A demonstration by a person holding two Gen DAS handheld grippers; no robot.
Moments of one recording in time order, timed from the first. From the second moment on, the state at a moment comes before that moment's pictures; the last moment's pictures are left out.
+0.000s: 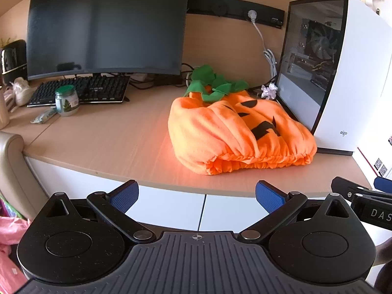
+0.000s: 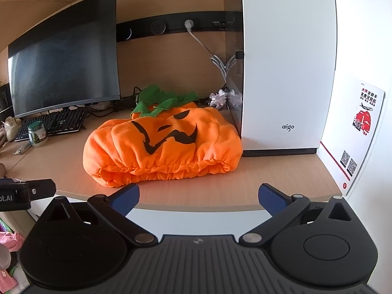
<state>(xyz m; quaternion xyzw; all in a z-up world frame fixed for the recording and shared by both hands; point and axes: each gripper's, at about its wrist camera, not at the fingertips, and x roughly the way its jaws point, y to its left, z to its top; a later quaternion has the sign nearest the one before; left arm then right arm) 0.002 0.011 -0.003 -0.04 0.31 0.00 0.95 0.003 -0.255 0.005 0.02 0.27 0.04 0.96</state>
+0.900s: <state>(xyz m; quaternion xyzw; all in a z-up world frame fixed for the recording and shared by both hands) 0.010 0.003 -0.006 -0.01 0.32 -0.01 0.95 0.010 -0.253 0.005 0.02 0.27 0.04 0.96</state>
